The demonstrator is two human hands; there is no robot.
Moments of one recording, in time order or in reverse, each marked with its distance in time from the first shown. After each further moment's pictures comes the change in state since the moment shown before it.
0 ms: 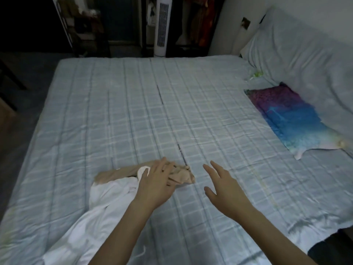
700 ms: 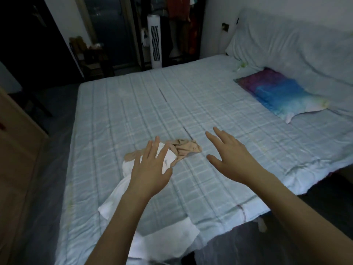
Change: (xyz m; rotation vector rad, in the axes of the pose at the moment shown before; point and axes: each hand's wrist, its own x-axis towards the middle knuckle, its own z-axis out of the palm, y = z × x) left_hand -0.259 0.039 -0.065 0.218 0.165 0.059; right_hand -0.217 -0.093 -0.013 -0.040 0.234 -0.048
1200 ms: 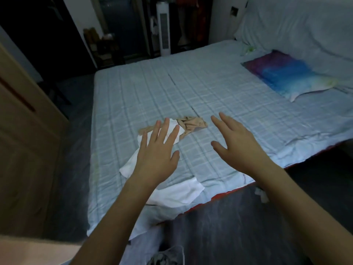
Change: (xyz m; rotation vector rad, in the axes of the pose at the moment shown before) left_hand -0.156 0.038 -0.038 0.118 0.121 0.095; right_hand -0.146 -0.062 -0.003 0.089 0.141 -0.025
